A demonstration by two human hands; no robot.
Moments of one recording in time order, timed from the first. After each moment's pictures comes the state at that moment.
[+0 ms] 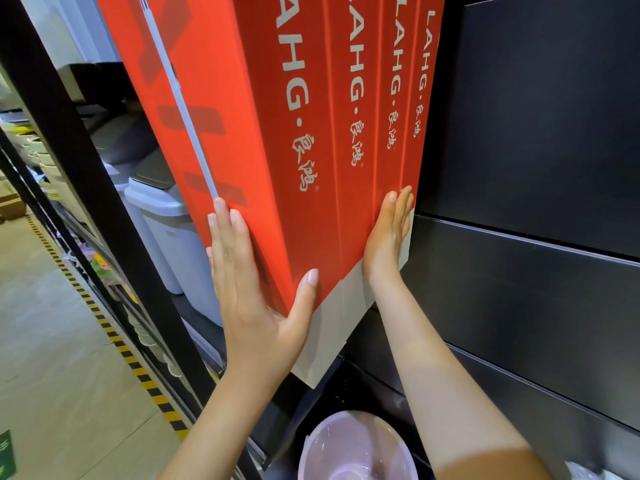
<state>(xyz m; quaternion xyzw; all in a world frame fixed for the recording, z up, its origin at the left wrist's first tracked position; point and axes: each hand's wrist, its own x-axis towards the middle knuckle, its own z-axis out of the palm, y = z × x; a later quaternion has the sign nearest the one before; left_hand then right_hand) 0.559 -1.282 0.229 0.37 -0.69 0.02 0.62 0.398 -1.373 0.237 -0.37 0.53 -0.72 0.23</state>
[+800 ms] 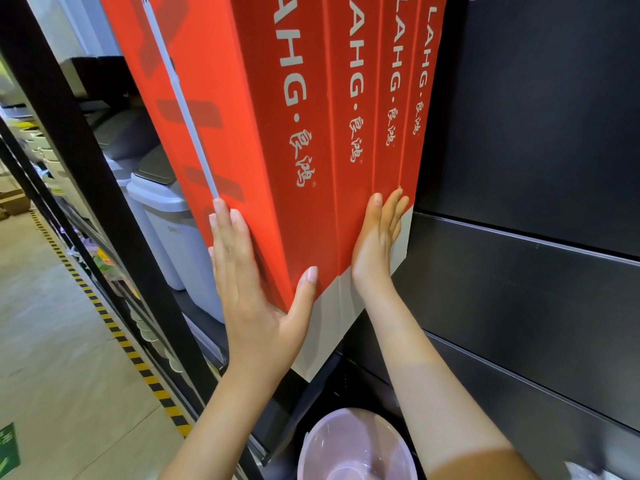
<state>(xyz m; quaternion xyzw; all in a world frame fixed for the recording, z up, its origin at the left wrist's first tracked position) 0.557 -1.283 0.225 0.38 -0.68 0.02 0.62 0.420 -1.354 0.238 -0.40 0.55 -0.69 0.25</state>
